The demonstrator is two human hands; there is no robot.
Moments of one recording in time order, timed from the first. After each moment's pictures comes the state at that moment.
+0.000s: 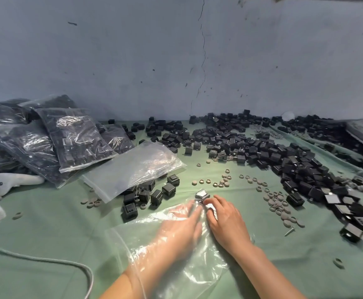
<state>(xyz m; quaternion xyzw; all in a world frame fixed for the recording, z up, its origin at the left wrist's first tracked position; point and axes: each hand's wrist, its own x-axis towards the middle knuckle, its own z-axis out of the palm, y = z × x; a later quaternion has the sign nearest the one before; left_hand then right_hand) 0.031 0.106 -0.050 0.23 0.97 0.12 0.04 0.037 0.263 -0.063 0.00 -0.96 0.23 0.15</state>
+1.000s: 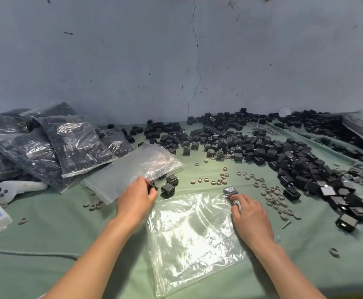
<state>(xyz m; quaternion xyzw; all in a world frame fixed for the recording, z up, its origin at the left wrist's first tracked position) -0.018 0.026 0.002 0.03 0.97 0.21 -0.12 0.051 0.313 -0.065 -0.12 -0.96 0.20 0.16</state>
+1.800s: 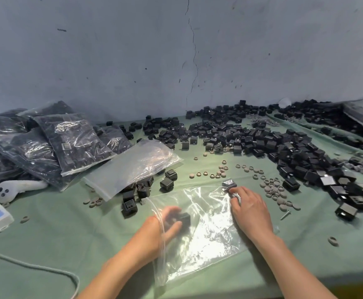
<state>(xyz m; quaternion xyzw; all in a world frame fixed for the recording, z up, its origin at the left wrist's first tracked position) 0.062 0.036 -0.027 0.21 0.89 0.41 0.07 0.053 0.312 -0.062 -0.12 -0.95 0.24 0.16</state>
